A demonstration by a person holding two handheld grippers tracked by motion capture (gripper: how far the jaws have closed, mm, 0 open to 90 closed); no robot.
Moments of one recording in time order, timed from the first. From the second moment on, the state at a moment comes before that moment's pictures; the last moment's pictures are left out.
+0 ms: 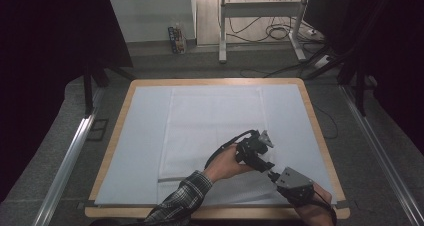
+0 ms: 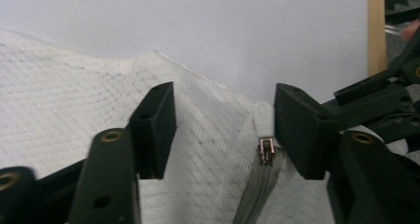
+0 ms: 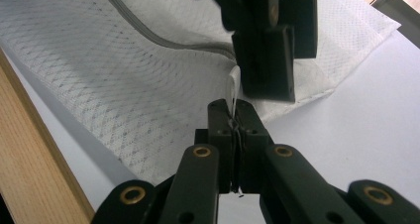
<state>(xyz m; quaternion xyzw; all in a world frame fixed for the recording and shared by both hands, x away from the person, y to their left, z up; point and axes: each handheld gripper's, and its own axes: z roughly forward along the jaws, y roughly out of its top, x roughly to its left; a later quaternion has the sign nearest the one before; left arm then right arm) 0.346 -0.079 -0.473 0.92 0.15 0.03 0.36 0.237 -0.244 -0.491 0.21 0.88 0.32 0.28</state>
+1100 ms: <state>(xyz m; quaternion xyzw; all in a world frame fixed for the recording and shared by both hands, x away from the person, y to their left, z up) 0.342 -0.042 -0.482 0.91 0.15 -0.06 0.38 0.237 -0.244 -0.491 0.21 0.88 0.32 0.28</state>
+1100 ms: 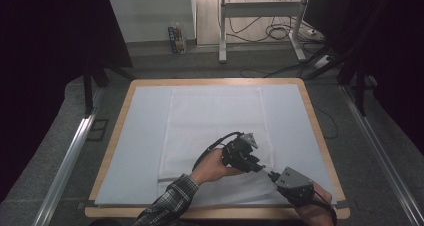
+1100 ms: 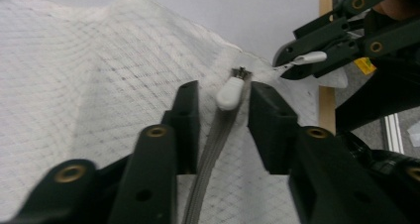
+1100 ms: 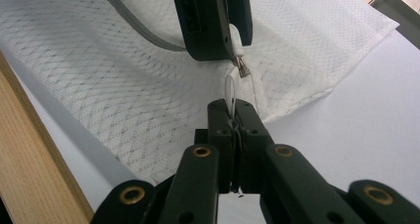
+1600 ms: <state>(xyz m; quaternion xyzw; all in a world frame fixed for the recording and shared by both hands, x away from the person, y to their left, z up) 0.340 -0.040 -0.480 0.91 0.15 -0.09 0.37 0.237 -0.243 -0.491 0.21 0.88 0.32 0.28</state>
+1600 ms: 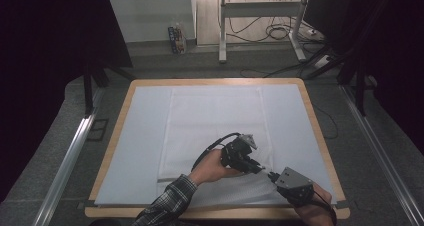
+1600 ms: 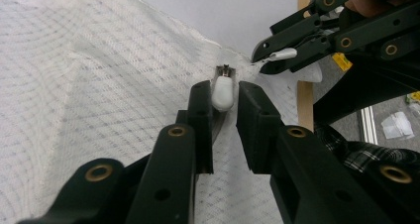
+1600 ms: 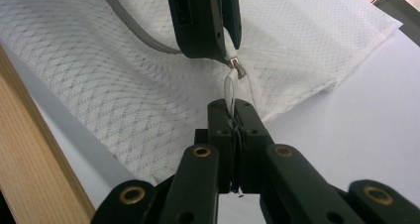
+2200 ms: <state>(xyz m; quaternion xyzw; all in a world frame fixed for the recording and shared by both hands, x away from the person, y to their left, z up) 0.340 -0.047 -0.479 0.92 0.16 -0.09 0.36 0.237 -0.242 -0.492 0.20 0.88 0.31 0.28</state>
